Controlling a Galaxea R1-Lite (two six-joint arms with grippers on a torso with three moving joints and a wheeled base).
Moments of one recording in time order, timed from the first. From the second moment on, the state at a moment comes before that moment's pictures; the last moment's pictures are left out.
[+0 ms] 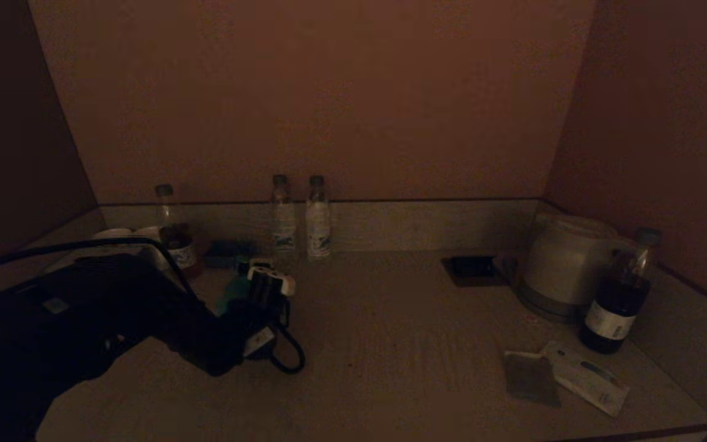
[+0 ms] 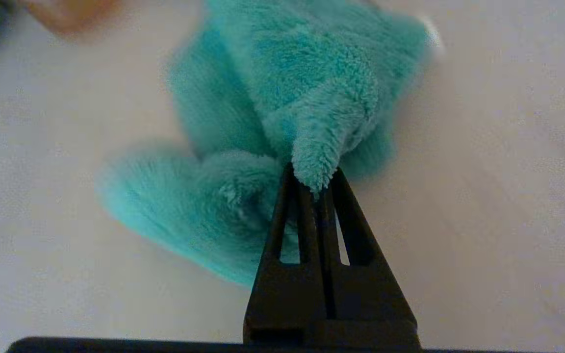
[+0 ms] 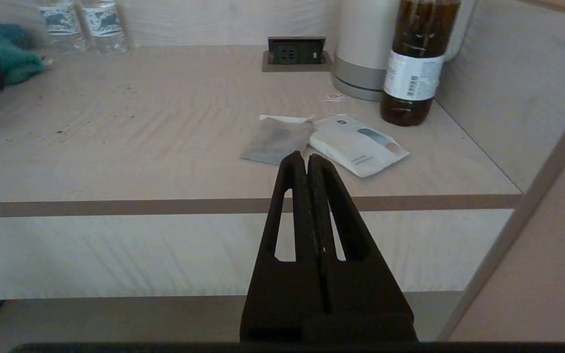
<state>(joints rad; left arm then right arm) -0.55 2.41 -1.23 -0.62 0.69 -0.24 0.02 0.00 0.00 0.00 0.00 0.00</state>
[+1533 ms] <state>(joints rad) -0.81 1.89 -1.17 -0.51 0.69 -0.34 0.02 0.00 0.00 0.00 0.00 0.00</state>
